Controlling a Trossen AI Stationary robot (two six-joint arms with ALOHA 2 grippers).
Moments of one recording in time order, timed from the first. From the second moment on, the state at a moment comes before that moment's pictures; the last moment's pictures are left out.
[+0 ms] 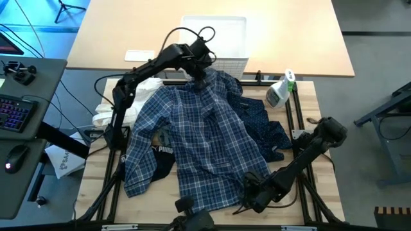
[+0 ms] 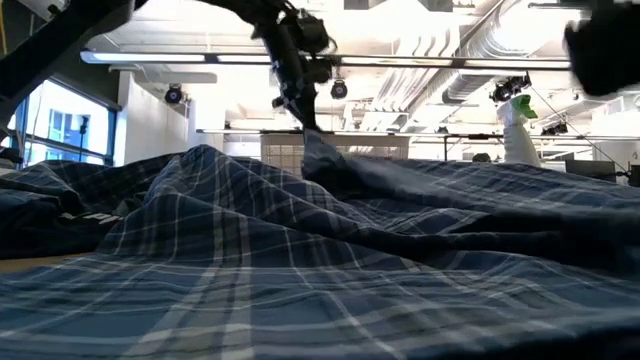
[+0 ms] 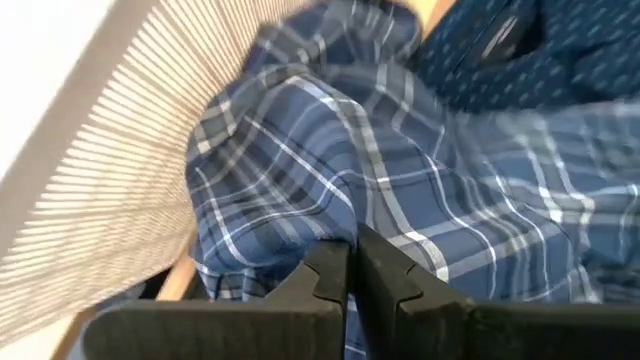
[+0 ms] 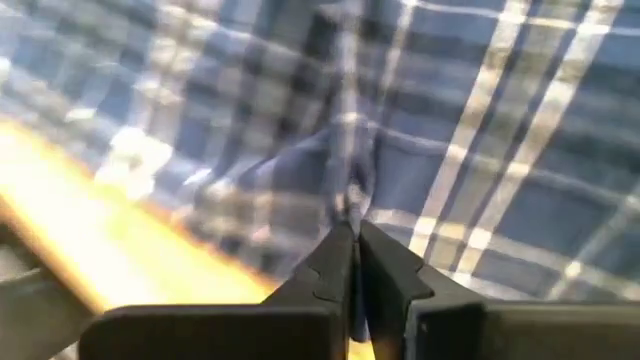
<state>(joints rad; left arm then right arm) 0.58 2.09 2.19 -1.14 -0.03 0.14 0.78 1.75 1.08 -0.61 0.21 1.66</state>
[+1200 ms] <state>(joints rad) 0.56 2.16 2.19 -1.37 -0.07 0.08 0.89 1.81 1.07 -0.33 0.26 1.83</state>
